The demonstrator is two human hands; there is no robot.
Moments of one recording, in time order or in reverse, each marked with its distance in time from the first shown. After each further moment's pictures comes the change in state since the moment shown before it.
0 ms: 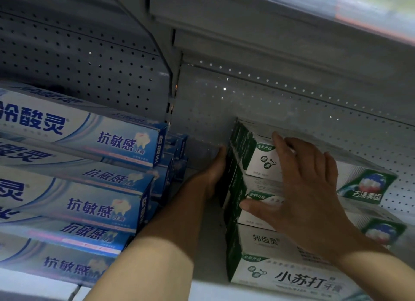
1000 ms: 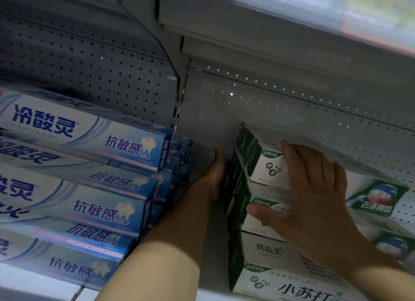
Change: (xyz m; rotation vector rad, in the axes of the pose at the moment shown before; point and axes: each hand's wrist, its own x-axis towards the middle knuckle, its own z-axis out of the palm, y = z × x) left_hand -0.013 0.009 0.004 -0.168 0.007 -0.029; right_hand 0.002 0.004 0.002 0.022 0.007 0.009
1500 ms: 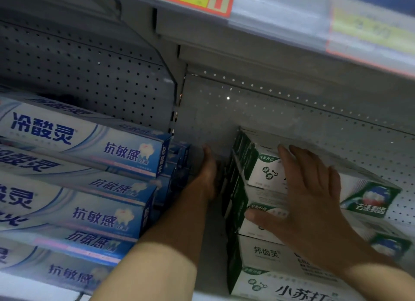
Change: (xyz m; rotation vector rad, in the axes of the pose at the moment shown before) left_hand -0.004 0.013 -0.002 -0.085 0.149 0.009; right_hand 0.000 -0.002 -0.009 0.052 -0.099 0.034
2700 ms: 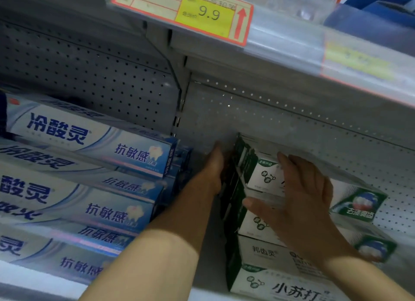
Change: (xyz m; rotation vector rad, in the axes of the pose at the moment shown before) left_hand -0.022 0.018 0.011 0.006 -0.001 0.108; right_hand 0.003 -0.011 0.000 0.033 0.035 0.128
